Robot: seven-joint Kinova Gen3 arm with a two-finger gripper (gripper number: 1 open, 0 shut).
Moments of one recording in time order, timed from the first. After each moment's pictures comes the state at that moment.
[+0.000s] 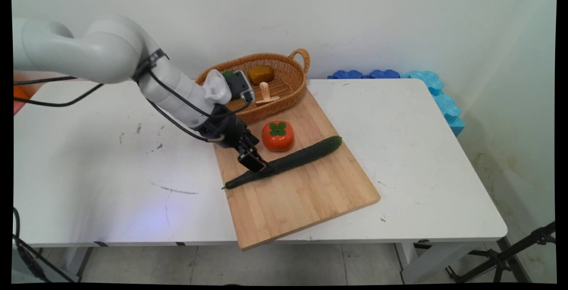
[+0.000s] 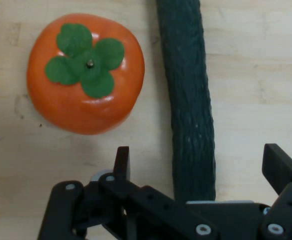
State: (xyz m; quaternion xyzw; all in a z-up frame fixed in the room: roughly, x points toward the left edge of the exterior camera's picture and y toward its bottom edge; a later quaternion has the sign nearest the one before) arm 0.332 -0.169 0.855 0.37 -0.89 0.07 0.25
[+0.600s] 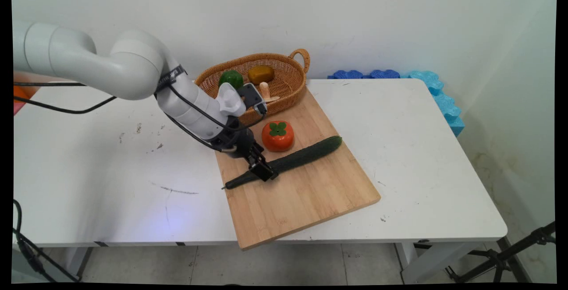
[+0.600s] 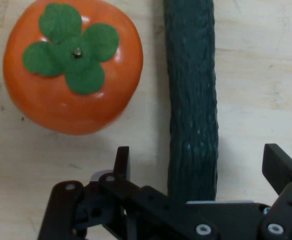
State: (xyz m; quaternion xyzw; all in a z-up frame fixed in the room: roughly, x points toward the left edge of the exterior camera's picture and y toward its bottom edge) arm 0.308 -0.169 0.832 0.40 -0.88 0.07 0.23
